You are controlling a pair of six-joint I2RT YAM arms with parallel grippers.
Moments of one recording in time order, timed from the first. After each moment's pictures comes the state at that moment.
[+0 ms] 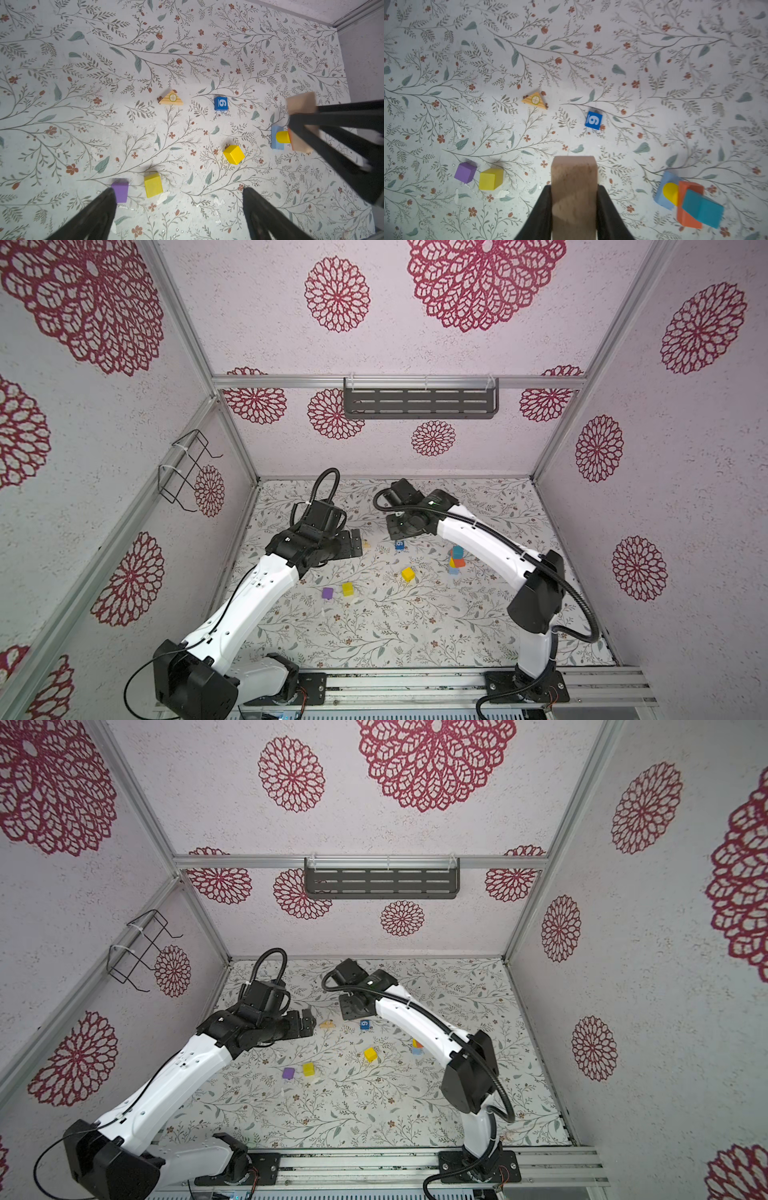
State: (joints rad) left arm -0.49 1.30 1.21 -0.82 -0.08 -0.54; right arm 0.78 1.86 1.88 -1.05 0.20 0.45
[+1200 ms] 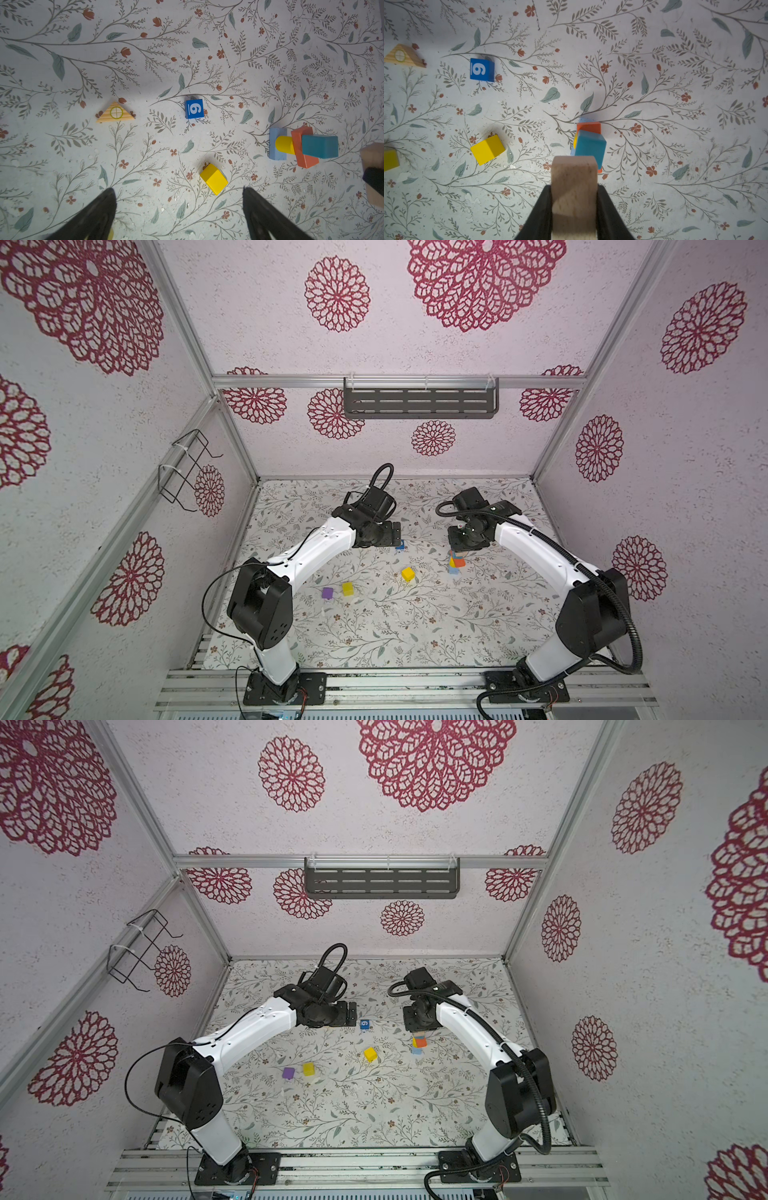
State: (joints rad) left arm -0.62 1.75 1.47 -0.78 -0.07 -0.57; right arm 0.46 1.62 1.38 -0.98 0.08 0.30
